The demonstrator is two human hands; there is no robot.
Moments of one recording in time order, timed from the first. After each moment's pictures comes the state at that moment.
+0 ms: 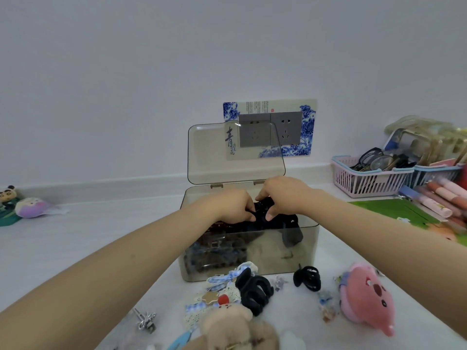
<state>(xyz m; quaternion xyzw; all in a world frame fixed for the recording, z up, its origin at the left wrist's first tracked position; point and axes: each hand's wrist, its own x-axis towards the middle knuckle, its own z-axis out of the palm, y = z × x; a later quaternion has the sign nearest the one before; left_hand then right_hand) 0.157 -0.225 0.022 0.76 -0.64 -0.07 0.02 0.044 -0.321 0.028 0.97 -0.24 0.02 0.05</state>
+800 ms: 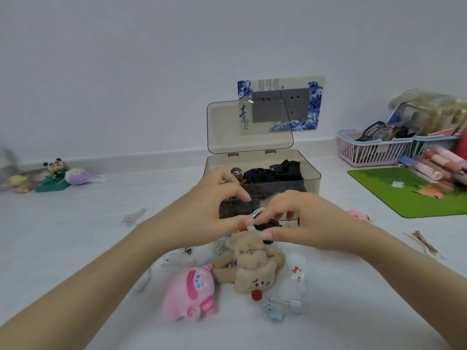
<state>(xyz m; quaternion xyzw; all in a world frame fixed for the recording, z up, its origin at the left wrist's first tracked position) 0.094 -0.030 0.032 0.72 -0.66 -0.03 0.22 -0.067 -0.169 0.012 0.96 -0.09 0.16 -0.23</state>
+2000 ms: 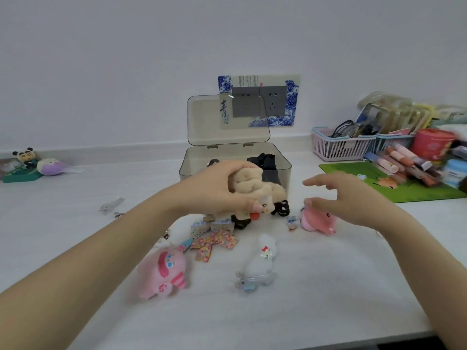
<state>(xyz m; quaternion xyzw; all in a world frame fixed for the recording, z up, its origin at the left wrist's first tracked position) 0.059 -0.060 0.044 0.66 -0.65 -0.19 0.32 -0.145 -0.215 0.009 0.90 -0.37 0.16 -0.16</state>
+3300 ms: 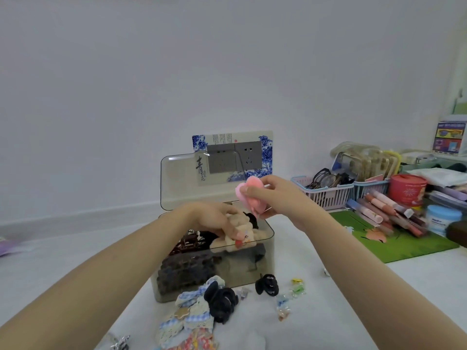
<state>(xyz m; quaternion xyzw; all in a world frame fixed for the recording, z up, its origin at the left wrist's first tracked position) 0.127 -0.221 0.055 0.69 -0.57 -0.40 0.16 -0.052 -0.256 0.078 0.77 -0.28 0.31 -0.48</state>
